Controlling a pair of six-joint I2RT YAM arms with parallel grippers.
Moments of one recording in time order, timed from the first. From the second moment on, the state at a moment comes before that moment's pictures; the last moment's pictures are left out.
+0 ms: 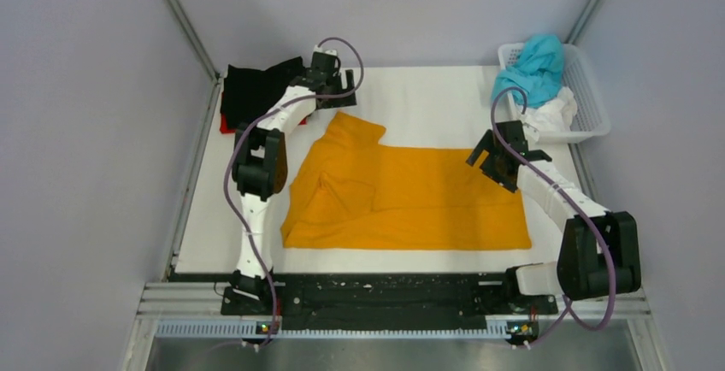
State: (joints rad) left arm -0.30 2.23 1.90 -0.44 -0.03 -0.35; right arm 0.13 1.33 0.82 -0.45 0.23 0.70
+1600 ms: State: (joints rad) left arm -0.23 2.31 1.87 -0.48 -0.26 -0.19; right arm 0.13 1.82 1.27 -0.48 0.48 0.63
